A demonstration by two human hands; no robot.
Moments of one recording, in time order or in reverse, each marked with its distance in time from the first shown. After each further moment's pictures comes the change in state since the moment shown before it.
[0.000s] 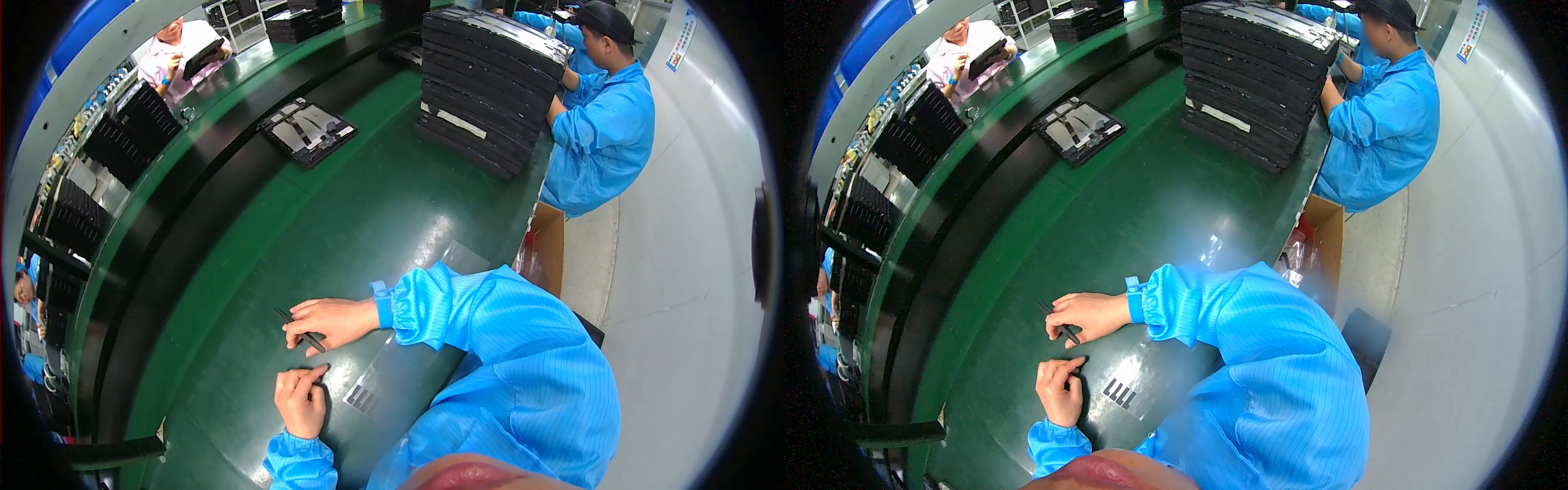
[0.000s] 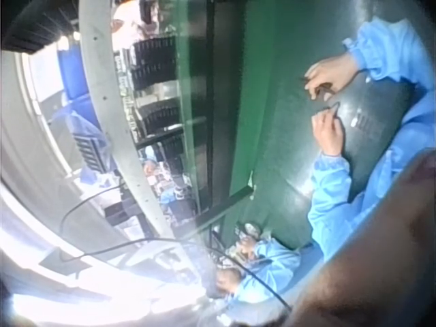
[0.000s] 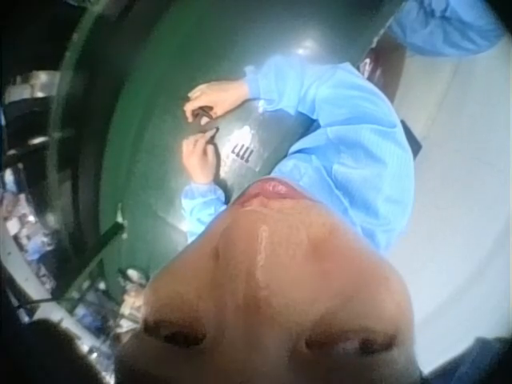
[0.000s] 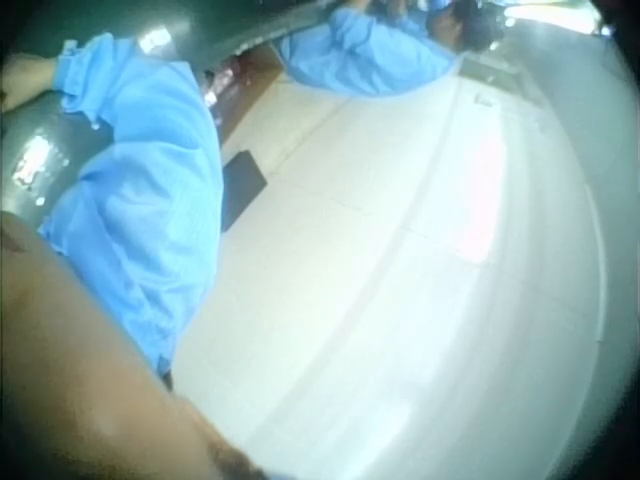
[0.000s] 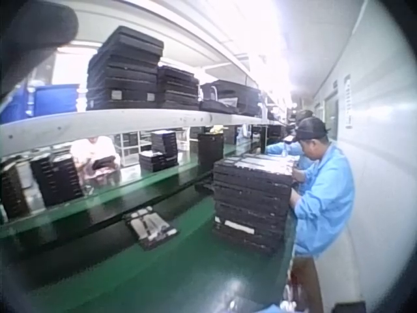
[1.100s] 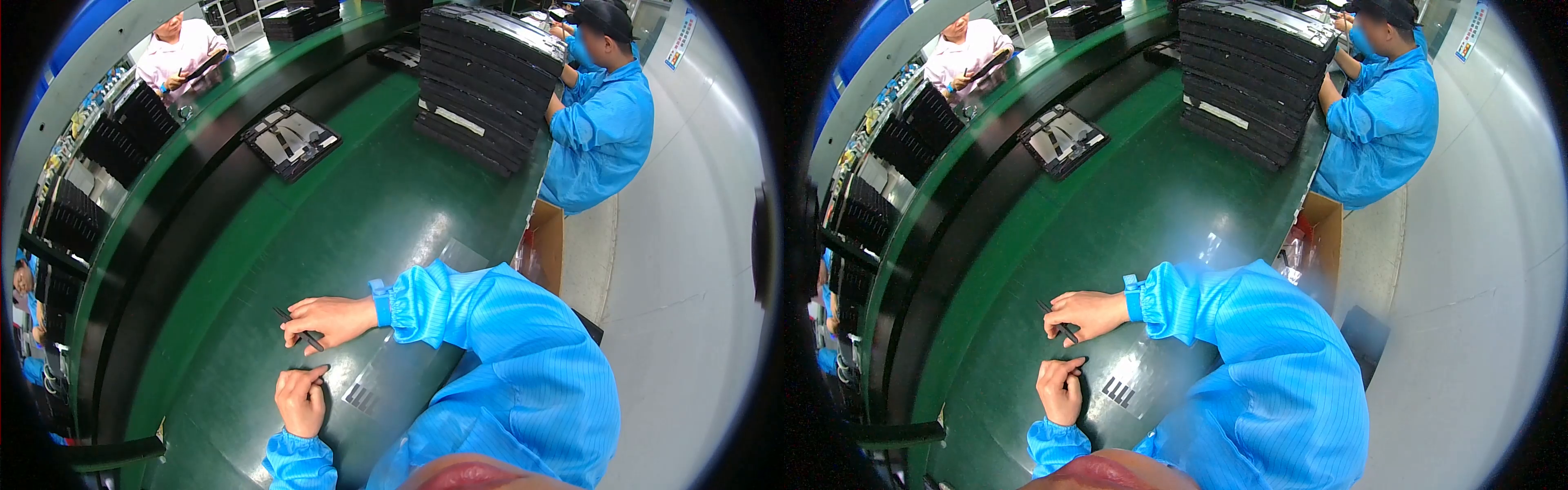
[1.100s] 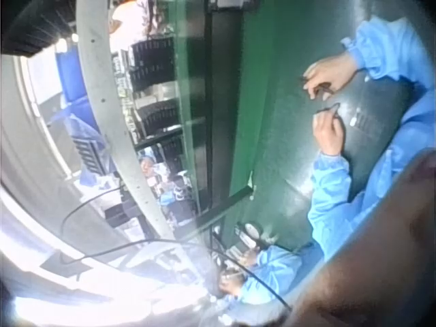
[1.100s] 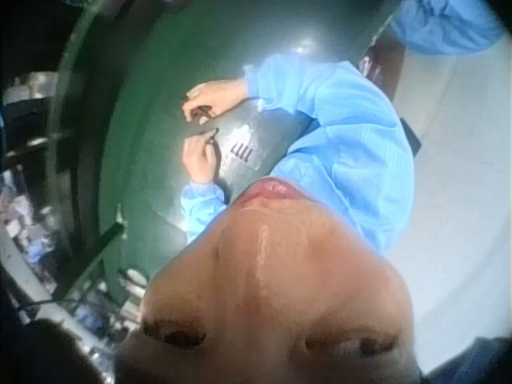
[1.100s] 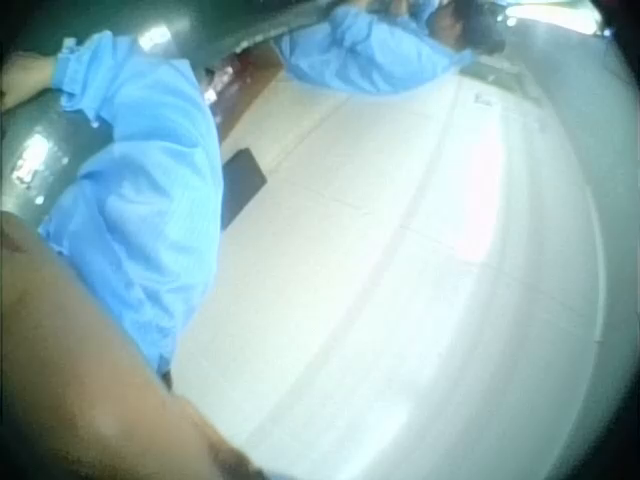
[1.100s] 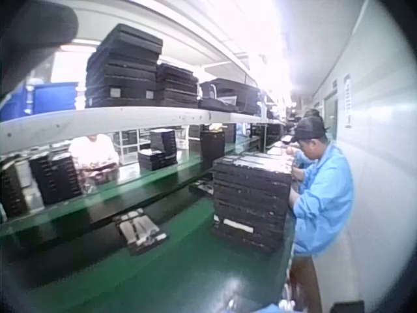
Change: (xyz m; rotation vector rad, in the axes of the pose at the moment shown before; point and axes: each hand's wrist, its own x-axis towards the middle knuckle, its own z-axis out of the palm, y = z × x) left_hand 0.027 0.042 0.019 -0.071 -0.015 0.020; right_hand -0.026 -0.007 -0.044 0.007 0.009 -0.004
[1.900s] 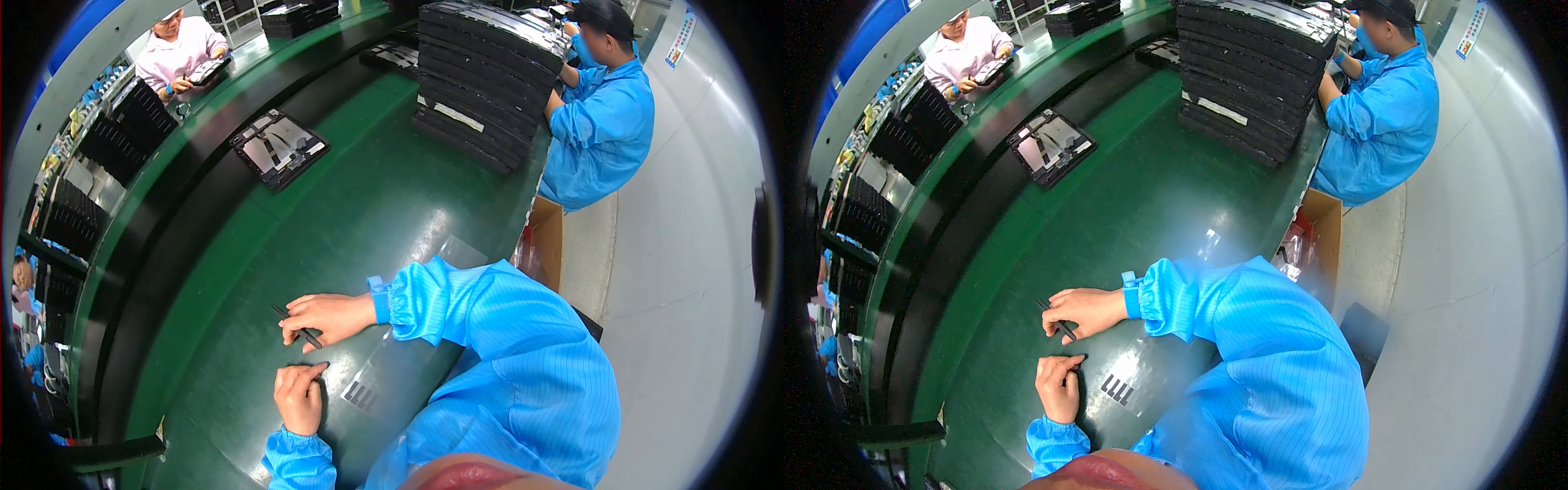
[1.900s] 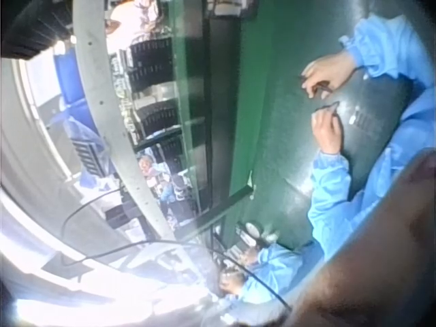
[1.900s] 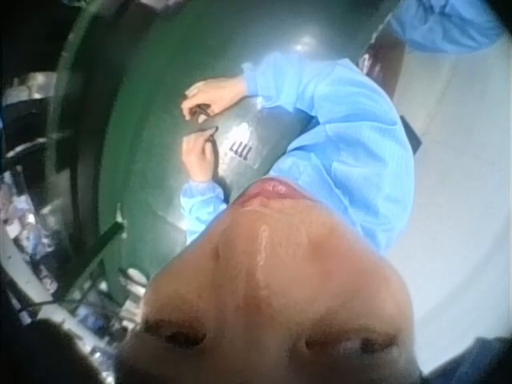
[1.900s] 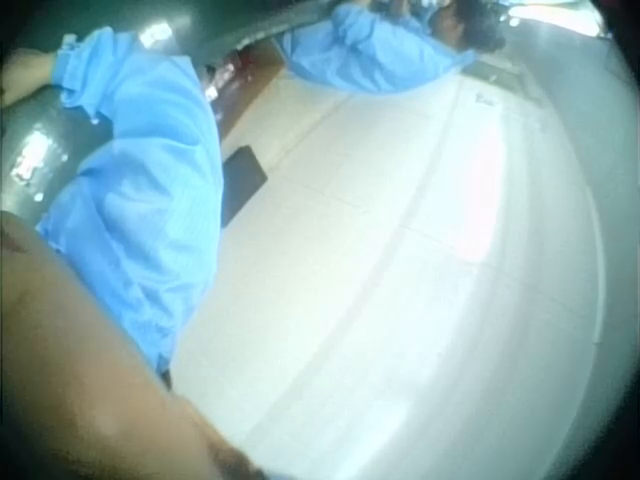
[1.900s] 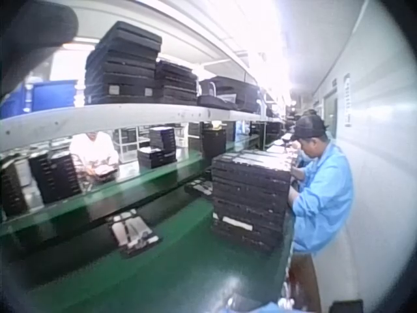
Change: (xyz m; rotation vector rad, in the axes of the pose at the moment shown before) left_hand 0.033 0.038 0.030 0.009 -0.012 -0.035; right_hand -0.030 0.004 -0.053 -0.002 -0.001 -0.019
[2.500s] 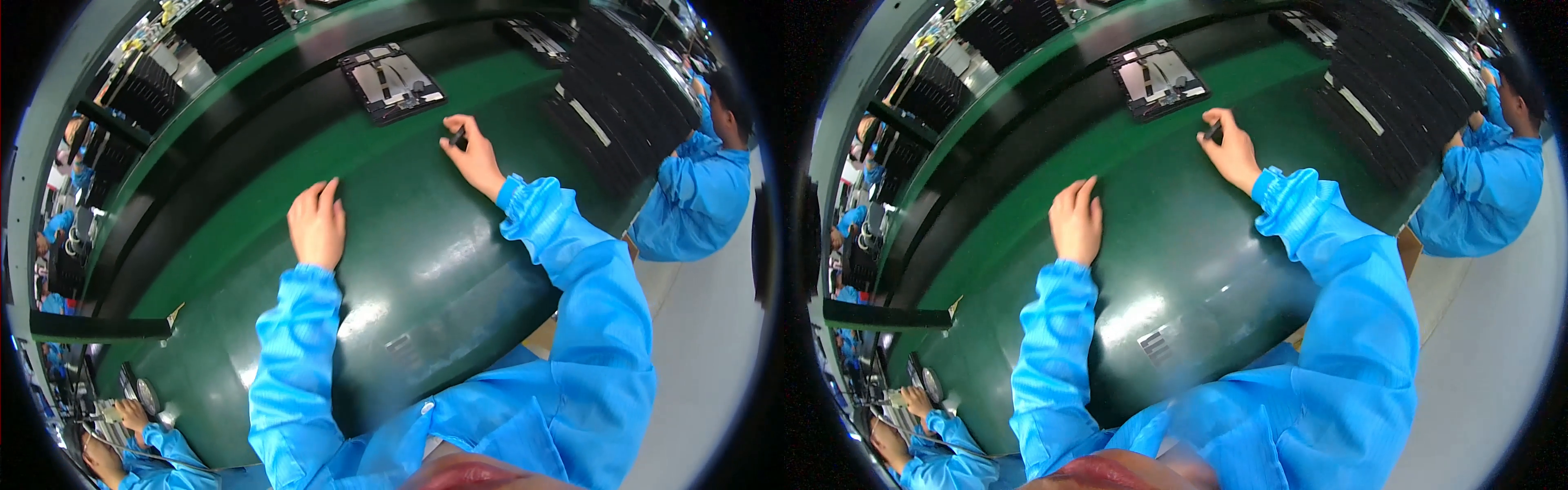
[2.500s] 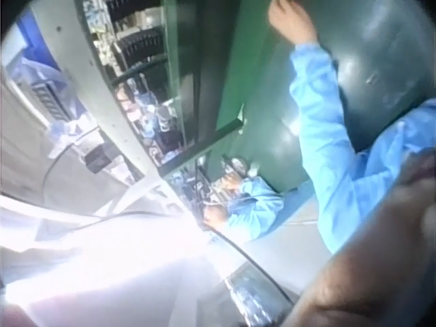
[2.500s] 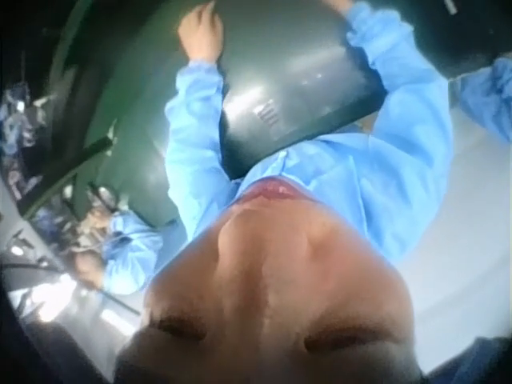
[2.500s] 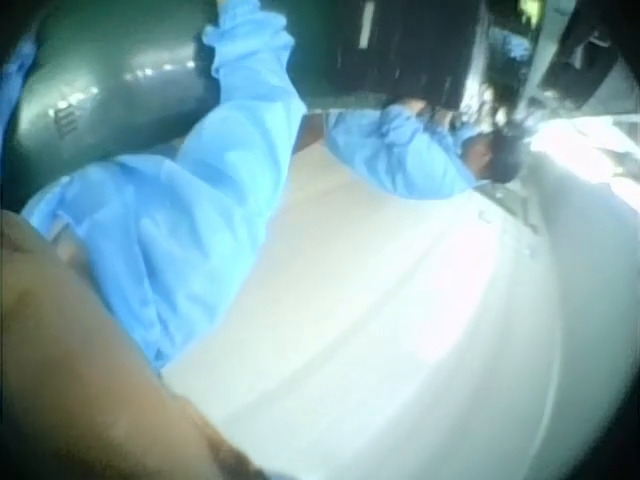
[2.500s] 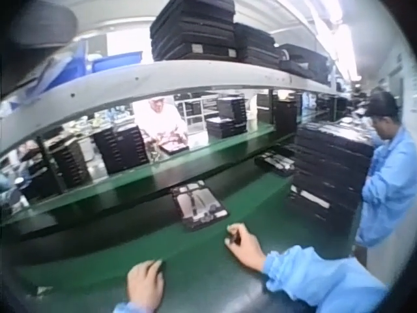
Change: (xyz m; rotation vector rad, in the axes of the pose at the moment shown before) left_hand 0.159 -0.063 0.032 0.529 0.321 -0.011; right_hand -0.047 0.114 -0.163 -0.263 0.754 0.559
